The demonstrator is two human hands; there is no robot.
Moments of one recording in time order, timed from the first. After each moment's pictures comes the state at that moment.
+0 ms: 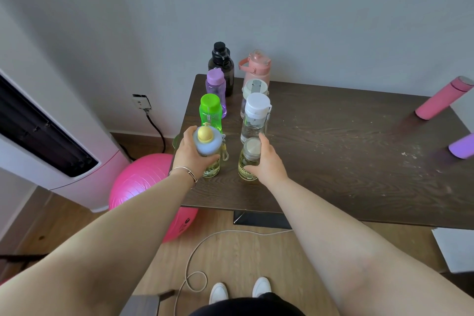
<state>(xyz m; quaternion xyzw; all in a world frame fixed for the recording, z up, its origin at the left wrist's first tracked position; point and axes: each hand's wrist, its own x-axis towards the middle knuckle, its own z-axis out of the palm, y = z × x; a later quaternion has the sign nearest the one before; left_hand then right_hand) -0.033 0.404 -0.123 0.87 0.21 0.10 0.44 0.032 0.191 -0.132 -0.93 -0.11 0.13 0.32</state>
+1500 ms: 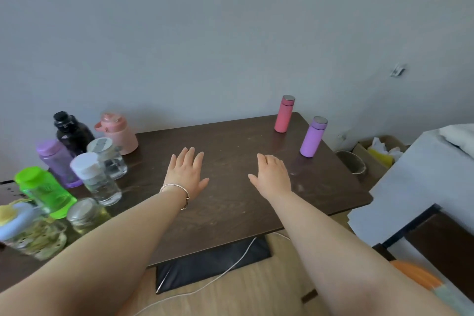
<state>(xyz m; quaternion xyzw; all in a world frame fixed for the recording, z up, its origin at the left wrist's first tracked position) 0.094 0.014 -0.051 1.00 -0.07 0.03 -0.03 0.096 -0.231 -0.056 -0.99 -0.04 -0.07 0.09</state>
